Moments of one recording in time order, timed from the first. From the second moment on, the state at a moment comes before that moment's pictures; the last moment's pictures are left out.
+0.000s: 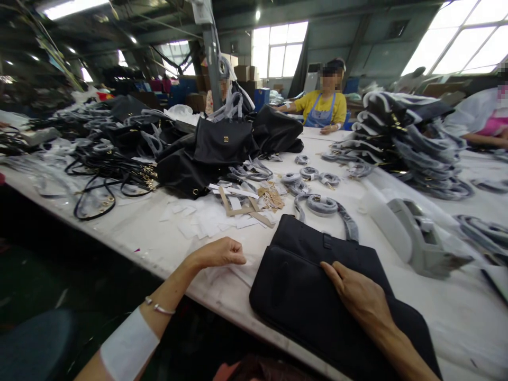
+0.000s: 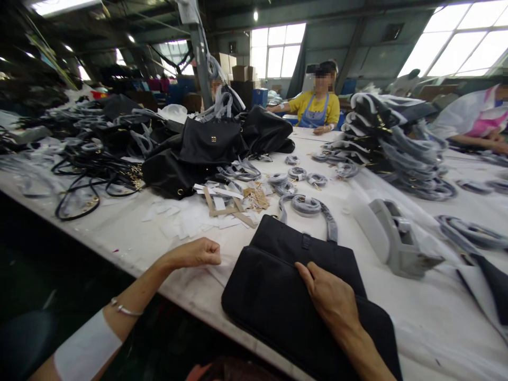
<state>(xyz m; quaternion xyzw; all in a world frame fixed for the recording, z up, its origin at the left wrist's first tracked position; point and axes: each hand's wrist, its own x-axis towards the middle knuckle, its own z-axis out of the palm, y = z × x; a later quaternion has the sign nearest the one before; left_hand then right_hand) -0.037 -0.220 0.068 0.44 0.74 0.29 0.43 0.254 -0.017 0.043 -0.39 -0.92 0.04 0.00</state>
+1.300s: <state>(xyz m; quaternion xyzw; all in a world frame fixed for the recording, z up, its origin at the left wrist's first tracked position) -0.004 -0.244 0.026 0.57 0.78 0.22 0.10 0.253 -0.015 0.048 -0.40 -0.91 0.04 -0.04</state>
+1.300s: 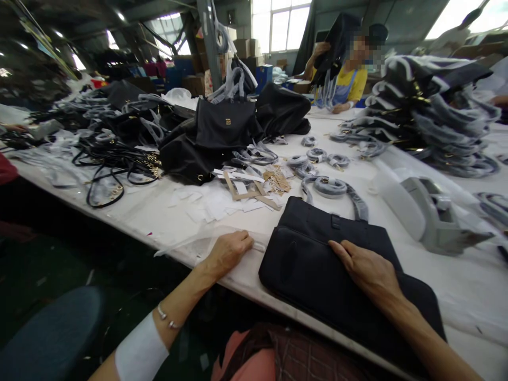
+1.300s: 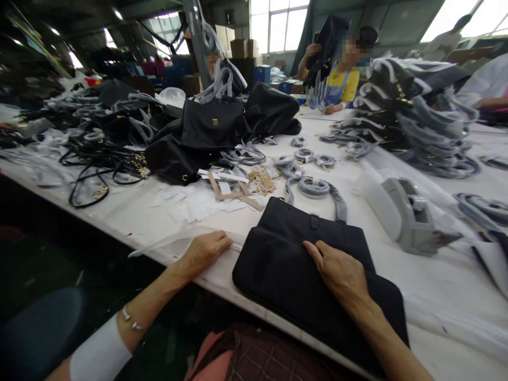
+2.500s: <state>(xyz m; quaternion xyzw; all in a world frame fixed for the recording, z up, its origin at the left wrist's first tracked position) 0.069 -0.154 0.025 0.78 0.59 0.16 -0.11 0.344 0.020 0.051 -0.43 -0.87 0.20 0.16</state>
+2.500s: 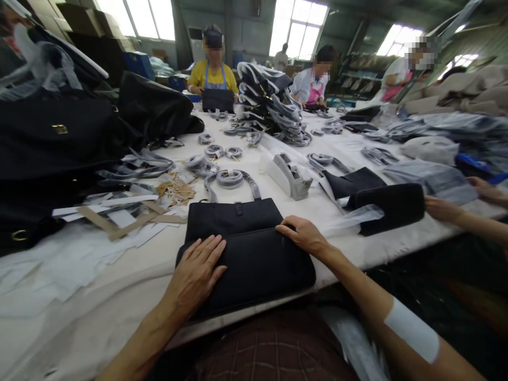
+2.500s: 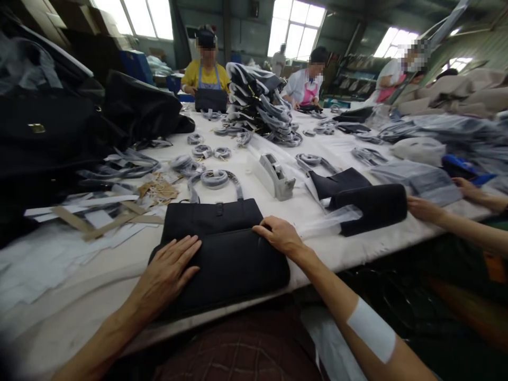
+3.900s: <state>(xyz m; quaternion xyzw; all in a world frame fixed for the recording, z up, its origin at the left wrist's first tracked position) -0.014 -0.189 0.058 0.84 0.51 0.01 0.16 0.445 0.007 0.036 -0.41 -0.78 0.44 0.15</state>
